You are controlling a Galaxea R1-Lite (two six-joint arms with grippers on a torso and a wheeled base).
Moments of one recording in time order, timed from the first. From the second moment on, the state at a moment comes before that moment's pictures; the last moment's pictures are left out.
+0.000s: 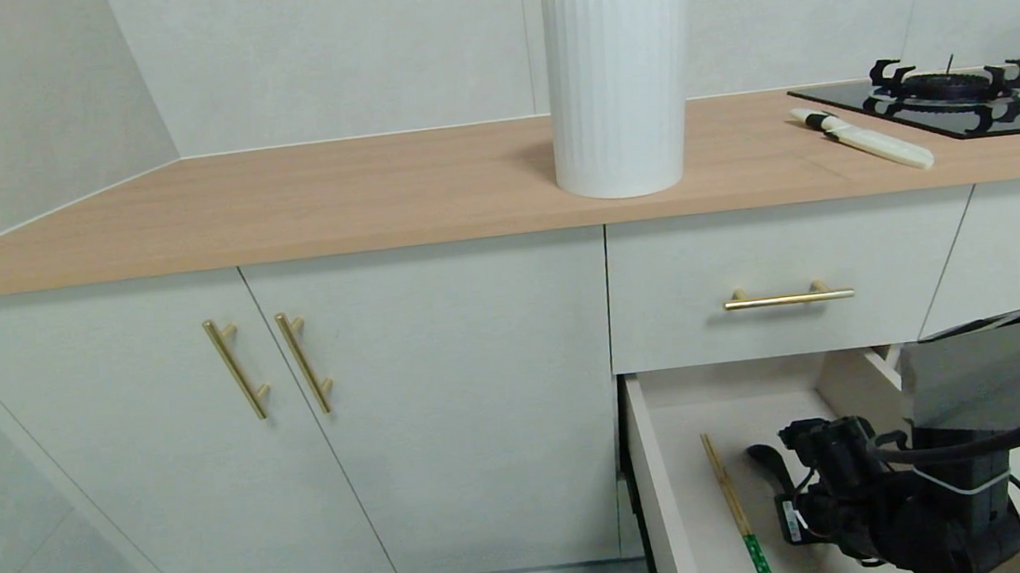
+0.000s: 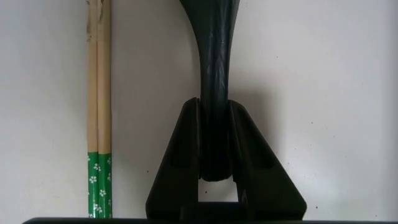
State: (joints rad) left arm 0.00 0.00 0.00 0.00 0.04 -0.01; right arm 0.30 2.44 -0.57 -1.02 -0.22 0.22
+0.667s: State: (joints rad) left arm 0.00 0.00 0.00 0.00 0.04 -0.01; right arm 0.30 2.43 -0.56 -1.02 -0.22 0.22
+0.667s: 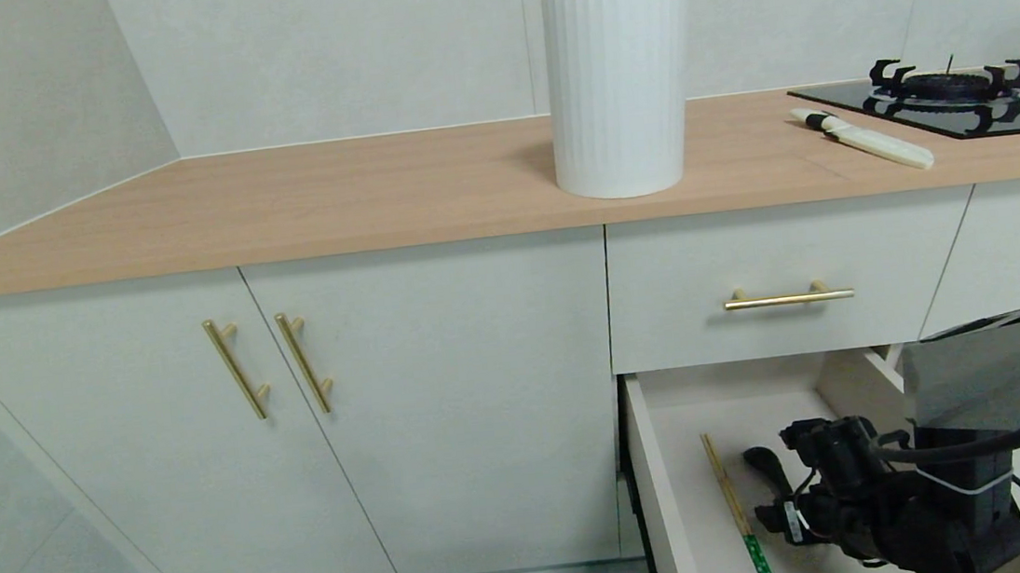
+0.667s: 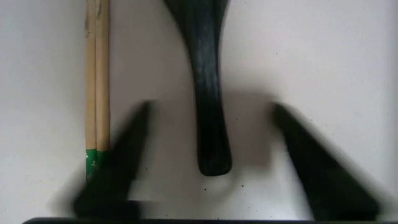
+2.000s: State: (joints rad) left arm 0.00 0.00 0.00 0.00 0.04 0.00; right arm 0.43 1.65 -0.54 -0.23 -0.21 0.20
